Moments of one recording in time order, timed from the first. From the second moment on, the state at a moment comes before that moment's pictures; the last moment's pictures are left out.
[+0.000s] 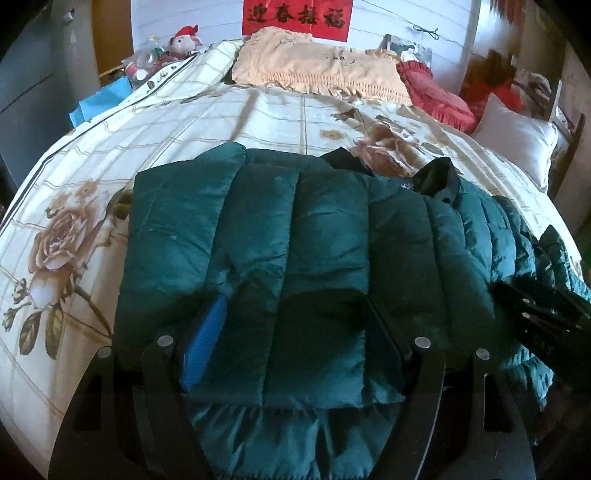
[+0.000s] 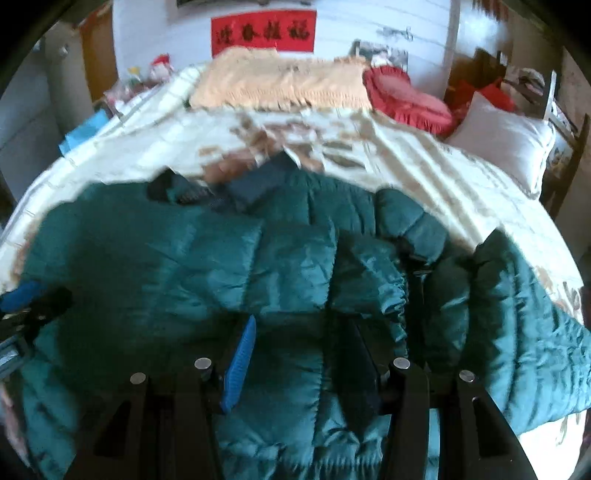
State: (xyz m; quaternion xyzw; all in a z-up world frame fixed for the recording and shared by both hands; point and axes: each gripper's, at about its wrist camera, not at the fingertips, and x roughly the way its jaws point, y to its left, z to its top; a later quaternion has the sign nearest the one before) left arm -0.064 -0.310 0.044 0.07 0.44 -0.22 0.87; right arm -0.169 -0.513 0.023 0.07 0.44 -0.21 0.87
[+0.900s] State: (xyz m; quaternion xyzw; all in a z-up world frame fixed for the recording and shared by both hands) left arm -0.080 -0.292 0.060 0.06 0.44 -0.22 0.87; right arm -0.271 -0.512 0.079 0.11 0.40 -0.21 0.88
